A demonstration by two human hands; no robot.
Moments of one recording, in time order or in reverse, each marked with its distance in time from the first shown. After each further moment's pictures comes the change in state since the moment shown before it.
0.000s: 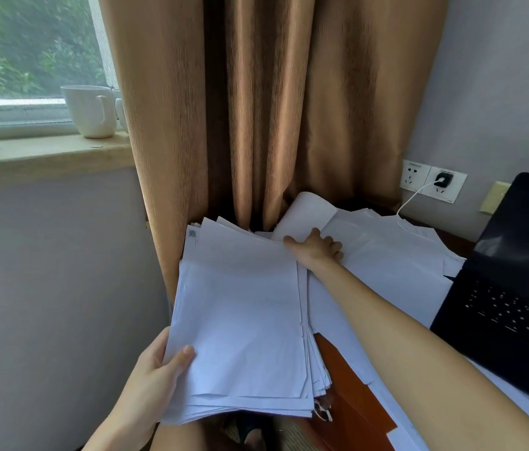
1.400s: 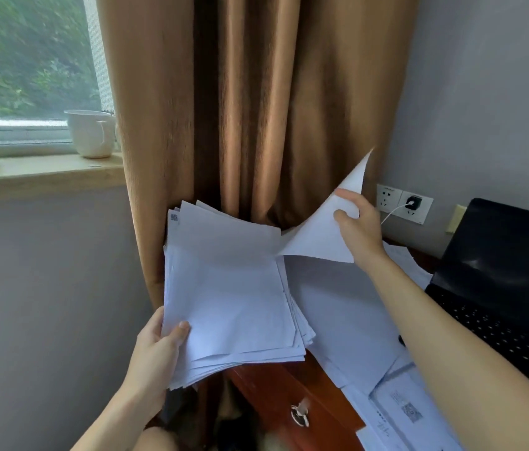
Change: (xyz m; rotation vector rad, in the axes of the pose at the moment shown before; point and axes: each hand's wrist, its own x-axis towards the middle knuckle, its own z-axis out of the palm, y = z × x) left_hand 0.009 0.032 0.026 -0.188 0.108 0.078; right_hand -0.045 0.031 -0.131 0.828 0.339 -0.475
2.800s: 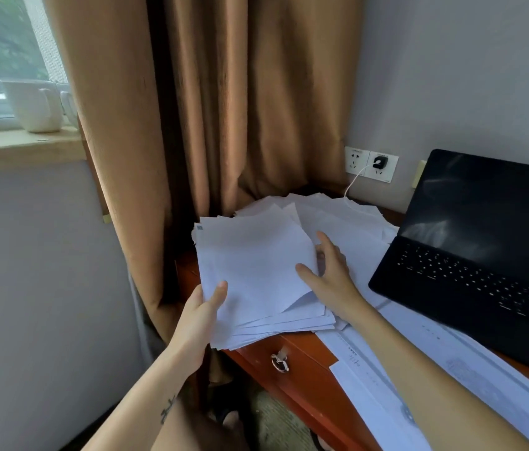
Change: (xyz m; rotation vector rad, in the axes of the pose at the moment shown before) left_hand -0.006 -0.035 0.070 0.019 -0.267 -0.032; right_hand -0.137 0.079 -0.038 -0.323 -0.286 0.153
